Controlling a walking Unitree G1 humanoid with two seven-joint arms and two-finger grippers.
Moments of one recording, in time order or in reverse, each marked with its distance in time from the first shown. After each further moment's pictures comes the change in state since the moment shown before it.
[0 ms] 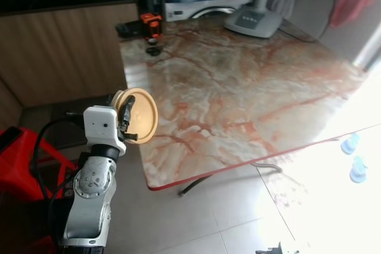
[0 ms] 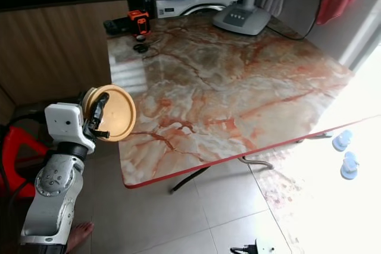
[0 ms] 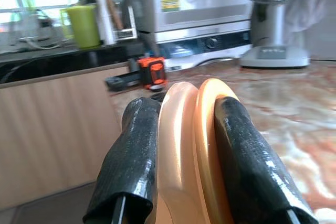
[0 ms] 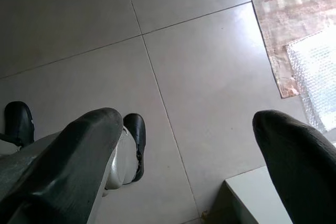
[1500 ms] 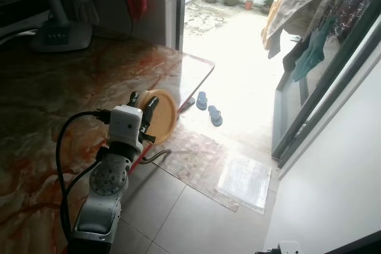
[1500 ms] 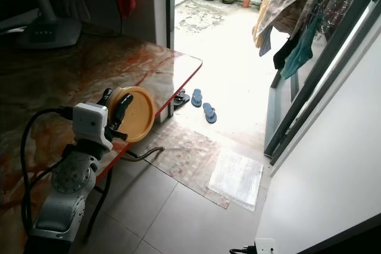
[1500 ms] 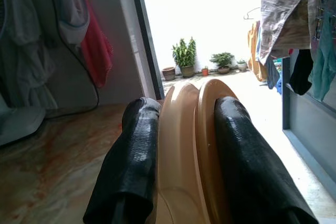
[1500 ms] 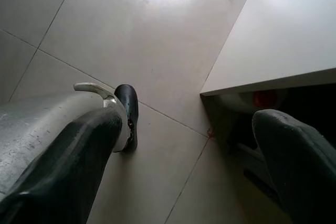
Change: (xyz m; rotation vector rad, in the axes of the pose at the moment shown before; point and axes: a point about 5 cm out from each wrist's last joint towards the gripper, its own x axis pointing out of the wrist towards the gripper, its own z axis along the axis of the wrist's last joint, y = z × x) left arm 0.006 -0.017 -0.002 0.058 -0.026 -0.118; right arm 0.000 0.002 -0.002 -0.016 0.009 0.014
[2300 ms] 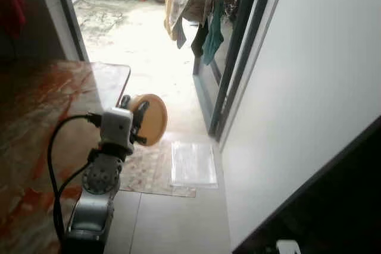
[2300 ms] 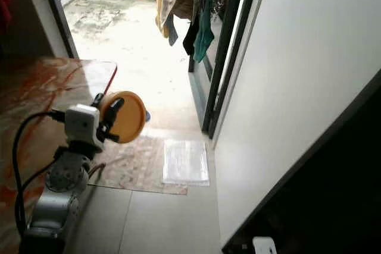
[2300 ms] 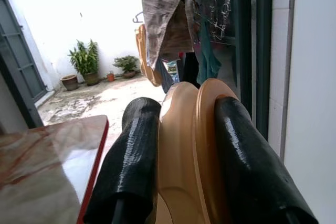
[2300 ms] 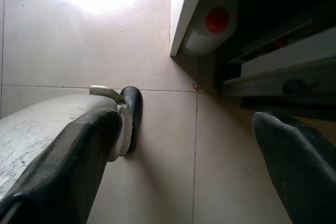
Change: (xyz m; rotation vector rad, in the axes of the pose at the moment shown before) left arm -0.001 0.012 -0.012 -0.001 0.048 0.038; right arm 0.001 0.002 0.003 0.001 -0.005 0.009
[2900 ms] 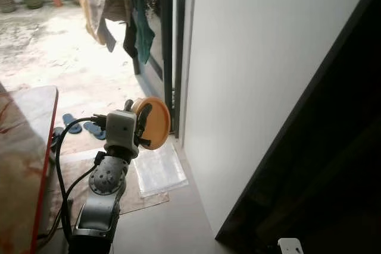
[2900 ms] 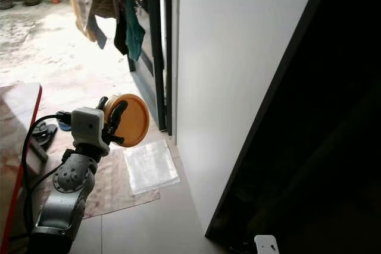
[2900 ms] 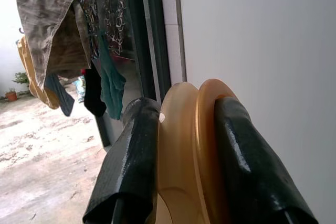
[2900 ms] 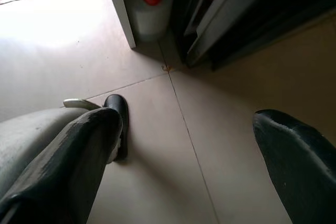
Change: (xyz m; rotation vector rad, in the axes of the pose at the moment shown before) left arm -0.001 -0.001 -0.011 -0.021 0.034 0.012; right arm 0.000 -0.002 0.002 -0.001 -0.006 -0.003
